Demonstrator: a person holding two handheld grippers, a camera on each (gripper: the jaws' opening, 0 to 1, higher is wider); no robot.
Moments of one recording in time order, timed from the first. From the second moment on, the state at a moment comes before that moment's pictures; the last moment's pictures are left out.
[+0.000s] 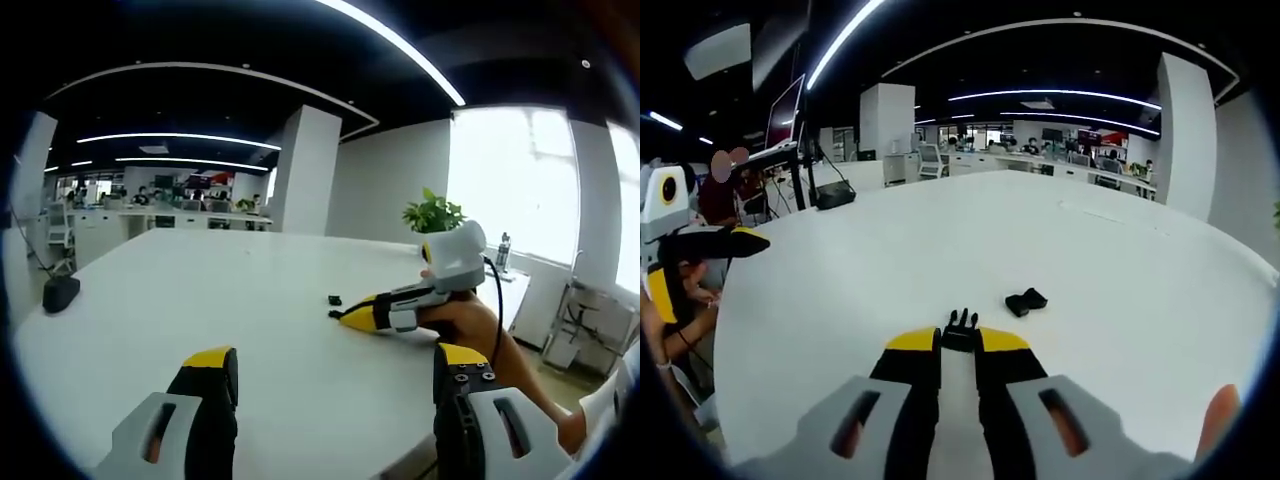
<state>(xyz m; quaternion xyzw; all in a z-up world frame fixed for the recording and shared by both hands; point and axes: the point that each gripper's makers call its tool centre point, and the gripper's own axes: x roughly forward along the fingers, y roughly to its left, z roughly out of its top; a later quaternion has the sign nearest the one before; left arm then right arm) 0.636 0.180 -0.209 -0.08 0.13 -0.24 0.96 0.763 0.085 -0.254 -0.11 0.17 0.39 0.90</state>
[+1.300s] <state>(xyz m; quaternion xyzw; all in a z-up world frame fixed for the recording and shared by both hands) 0.637 0.180 -0.214 -0.08 0.13 -0.23 0.96 0.746 0.044 -0.246 -0.12 0.16 0.38 0.90</state>
